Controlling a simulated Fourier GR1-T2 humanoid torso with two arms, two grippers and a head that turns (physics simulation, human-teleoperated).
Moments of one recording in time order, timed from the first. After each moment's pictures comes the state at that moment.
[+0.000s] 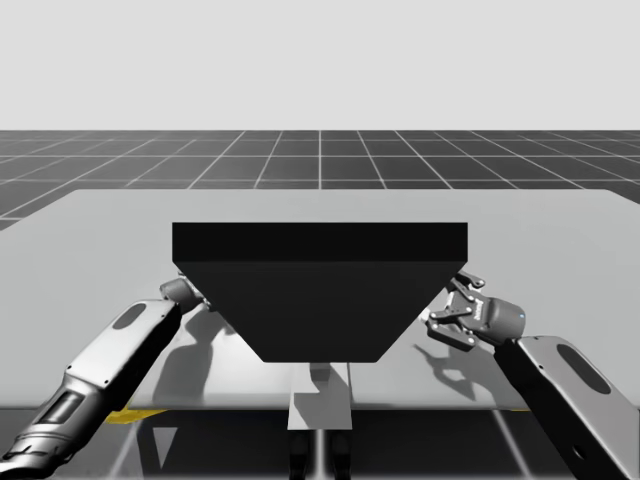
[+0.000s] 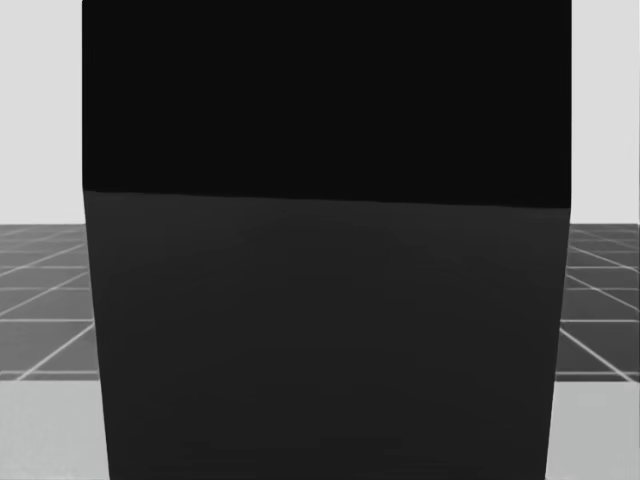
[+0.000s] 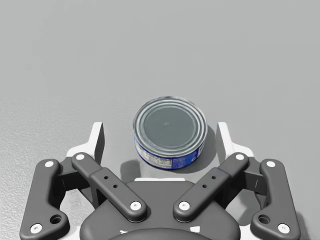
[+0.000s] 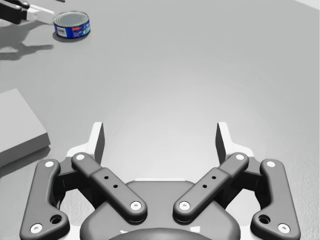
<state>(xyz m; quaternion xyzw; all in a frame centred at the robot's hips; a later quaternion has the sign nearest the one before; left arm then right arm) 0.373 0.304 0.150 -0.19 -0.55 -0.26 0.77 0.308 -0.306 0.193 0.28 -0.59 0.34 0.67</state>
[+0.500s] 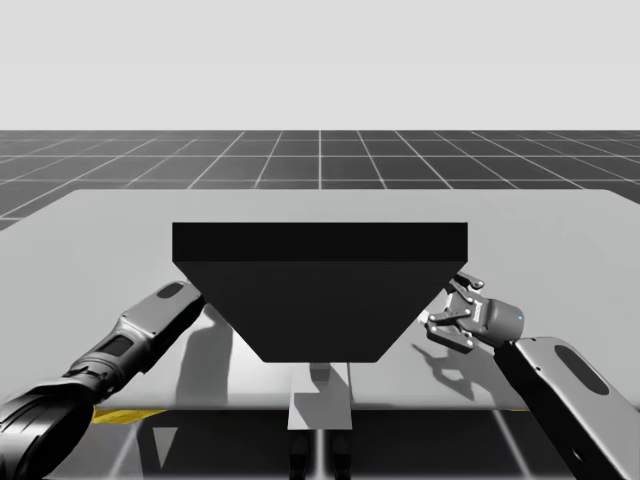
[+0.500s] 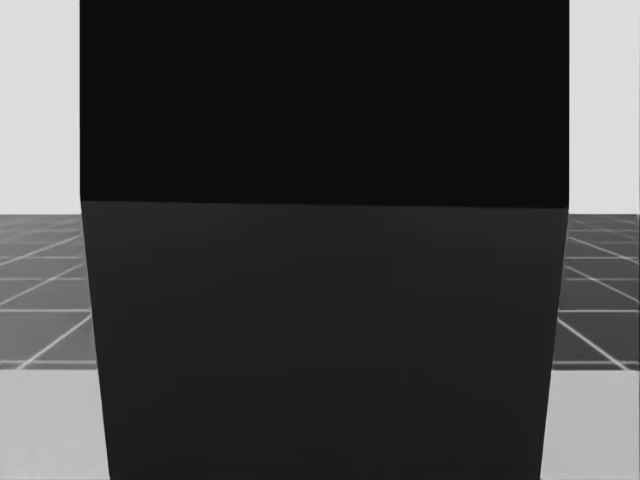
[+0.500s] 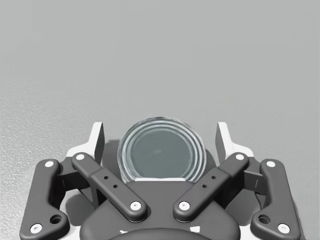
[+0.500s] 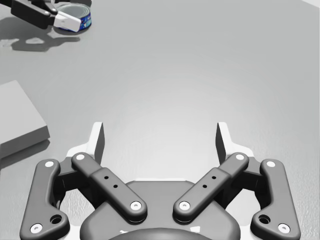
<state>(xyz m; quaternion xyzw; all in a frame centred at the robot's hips) 0.407 0.276 0.134 -0.21 -0.53 -0.27 0.78 0.306 -0.305 0.190 0.28 -0.59 0.35 0.67</state>
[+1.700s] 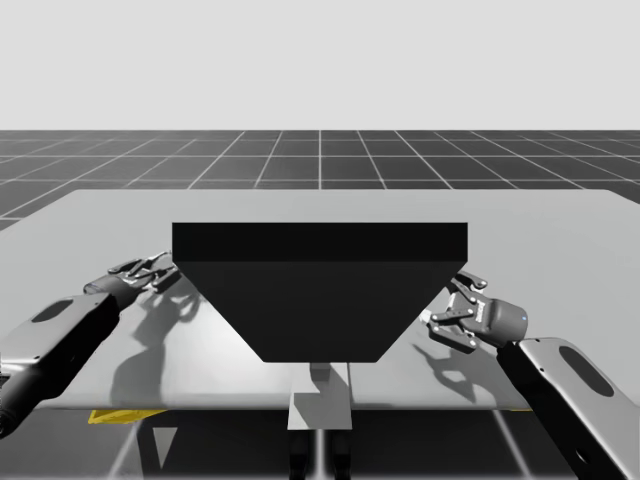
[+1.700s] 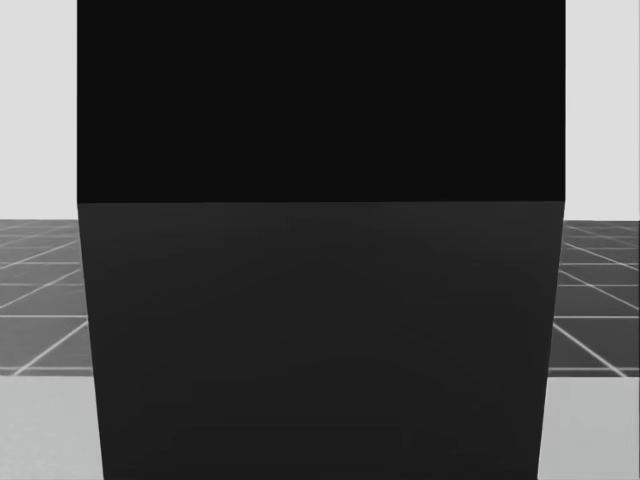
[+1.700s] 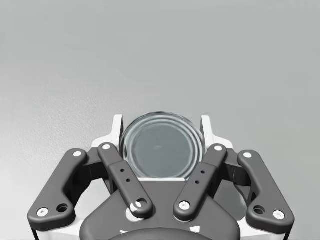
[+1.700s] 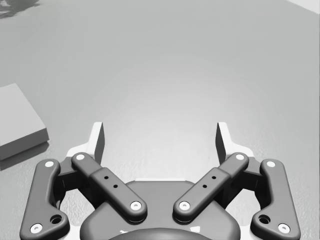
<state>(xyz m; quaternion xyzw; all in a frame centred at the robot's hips) 0.366 0.416 0.171 -0.08 -0.59 -0.10 0.80 0.305 -0.307 0.193 0.28 -0.60 0.35 0.67</state>
